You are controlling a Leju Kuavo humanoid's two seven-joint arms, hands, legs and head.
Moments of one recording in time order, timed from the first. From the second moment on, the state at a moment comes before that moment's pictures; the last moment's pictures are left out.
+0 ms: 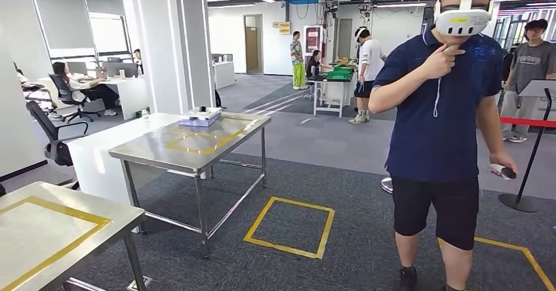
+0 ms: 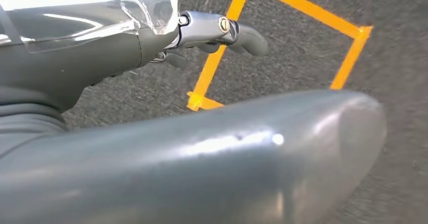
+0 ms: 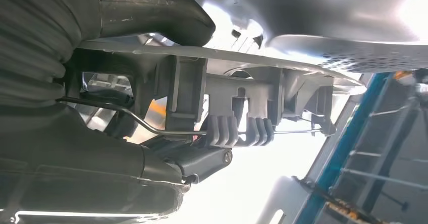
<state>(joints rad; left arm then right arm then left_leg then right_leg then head) 0.27 -0.35 1.05 -1.31 -0.56 -0.71 -0.24 -0.19 -0.34 0.47 -2.11 -0.25 0.66 -0.39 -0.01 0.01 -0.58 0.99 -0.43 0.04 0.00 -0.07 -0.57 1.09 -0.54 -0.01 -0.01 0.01</state>
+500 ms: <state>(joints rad) 0.24 -0.34 1.16 -1.29 -0.65 -0.88 -0.29 -0.18 -0.35 0.46 -2.11 -0.25 0.66 -0.40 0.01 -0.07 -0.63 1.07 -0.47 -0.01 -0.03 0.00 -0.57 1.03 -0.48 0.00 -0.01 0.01</state>
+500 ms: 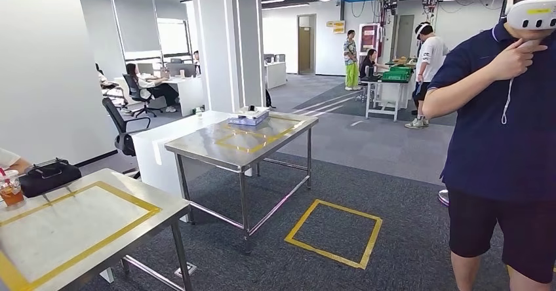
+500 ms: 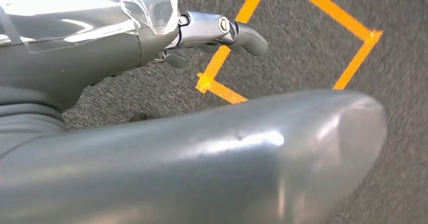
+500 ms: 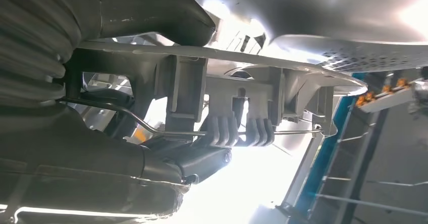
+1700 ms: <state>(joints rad) 0.16 -0.34 1.32 -1.27 -0.77 -0.95 -0.32 -0.15 -0.34 0.44 -2.12 -0.25 0.67 -0.41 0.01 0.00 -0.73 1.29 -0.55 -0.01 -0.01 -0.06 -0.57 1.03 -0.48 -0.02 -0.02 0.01</state>
